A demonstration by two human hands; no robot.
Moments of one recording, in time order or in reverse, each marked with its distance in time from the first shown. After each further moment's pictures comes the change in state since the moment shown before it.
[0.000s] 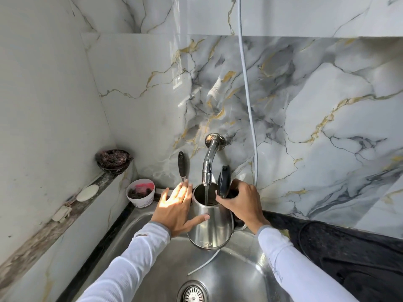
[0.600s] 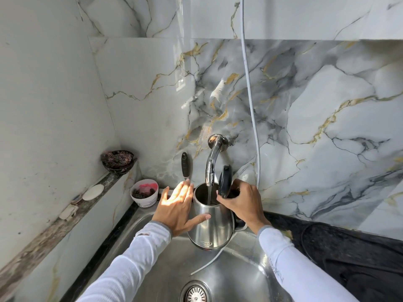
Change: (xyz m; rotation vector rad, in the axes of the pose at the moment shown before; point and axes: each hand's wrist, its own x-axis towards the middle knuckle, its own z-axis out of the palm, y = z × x) left_hand -0.004 -0.006 -0.002 0.063 0.016 -0.004; right_hand -0.003 -0.008 -0.001 0.031 0.011 0.016
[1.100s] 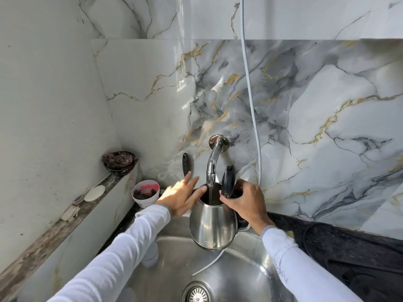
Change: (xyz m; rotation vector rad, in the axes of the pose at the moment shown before) left_hand 0.033 -0.011 -0.031 -0.495 -0.172 -0.034; right_hand 0.000 0.000 -0.006 0.025 0.002 0.006
